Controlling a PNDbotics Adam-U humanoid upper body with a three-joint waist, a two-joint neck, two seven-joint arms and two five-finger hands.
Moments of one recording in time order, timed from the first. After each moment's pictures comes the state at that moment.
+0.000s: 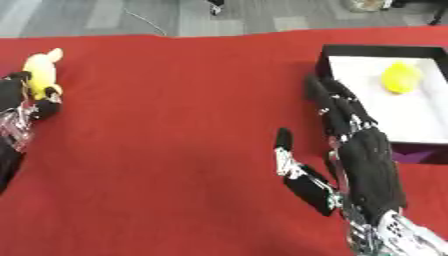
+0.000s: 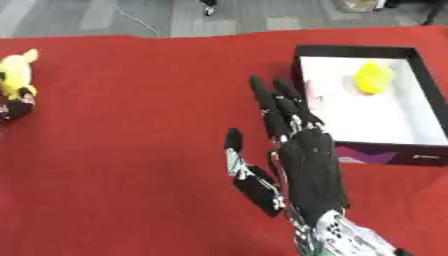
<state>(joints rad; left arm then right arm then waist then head) -1.12 0.58 0.07 -0.08 -0.89 0.06 0.43 -0.45 -0.45 0.73 -1.98 0.94 0.44 -0.53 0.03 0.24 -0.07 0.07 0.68</state>
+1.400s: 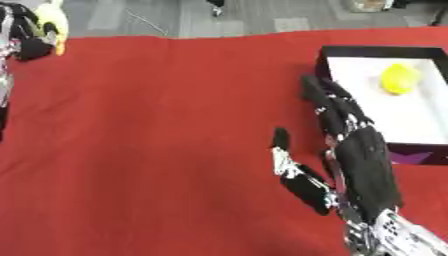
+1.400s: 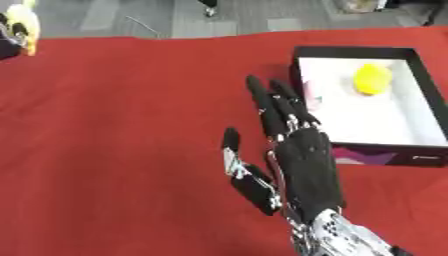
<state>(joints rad) -1.11 0.56 0.31 -0.62 -1.00 -0.20 0.05 -0.45 -0.45 0.72 -1.98 0.94 0.43 -0.53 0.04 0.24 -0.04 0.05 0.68</state>
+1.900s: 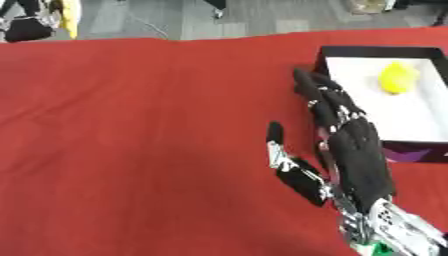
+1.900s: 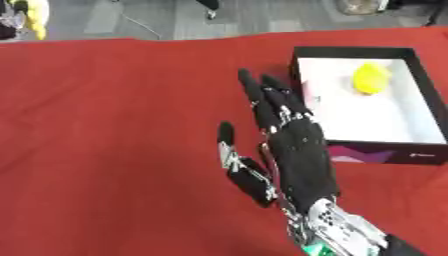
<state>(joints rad) -1.04 0.55 0.18 -0.81 -0.79 -0.51 -0.14 -0.46 -0.46 0.71 -1.98 0.94 0.41 -0.49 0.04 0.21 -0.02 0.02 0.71</state>
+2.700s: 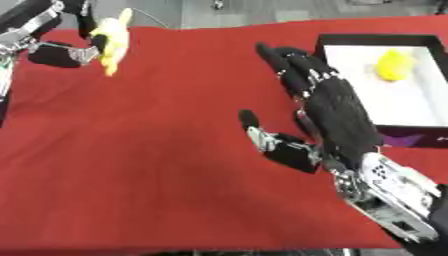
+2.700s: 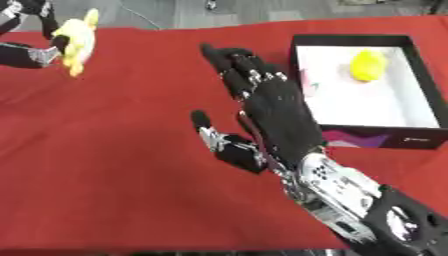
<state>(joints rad) -0.93 0.49 -0.08 -1.01 -0.44 -0.73 -0.38 -0.55 -0.52 0.70 -1.98 0.93 0.25 -0.29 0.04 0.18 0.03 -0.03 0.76</state>
